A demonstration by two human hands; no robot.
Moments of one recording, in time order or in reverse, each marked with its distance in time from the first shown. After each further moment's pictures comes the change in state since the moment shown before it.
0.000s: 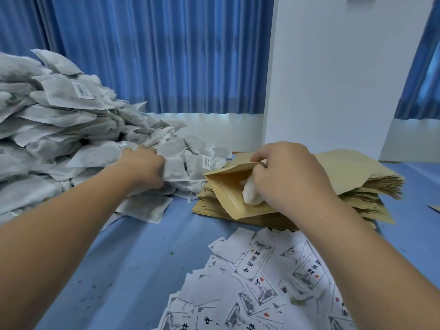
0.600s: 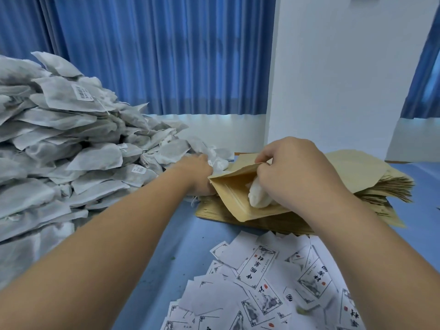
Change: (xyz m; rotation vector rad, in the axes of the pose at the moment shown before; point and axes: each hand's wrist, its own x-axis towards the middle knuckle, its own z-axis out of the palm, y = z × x) left_hand 0.030 0.085 -0.011 -0.058 -0.070 0.264; right_hand 0.007 -0.001 -0.007 0.001 -0.048 0.049
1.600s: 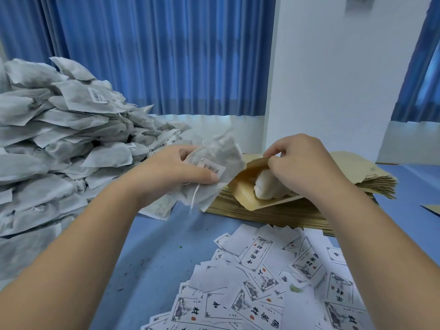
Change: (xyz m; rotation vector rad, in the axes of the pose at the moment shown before) left_hand -0.139 -0.001 -0.059 -1.486 0.142 0.049; right_hand 0.005 0.014 -0.010 0.179 -0.011 0.037
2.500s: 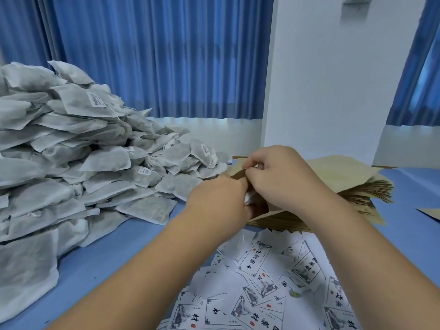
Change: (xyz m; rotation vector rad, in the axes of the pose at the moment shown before) left_hand 0.009 -0.002 0.086 1.013 0.259 0.211; right_hand -0.004 -0.011 0.020 0.049 -0.055 -0.215
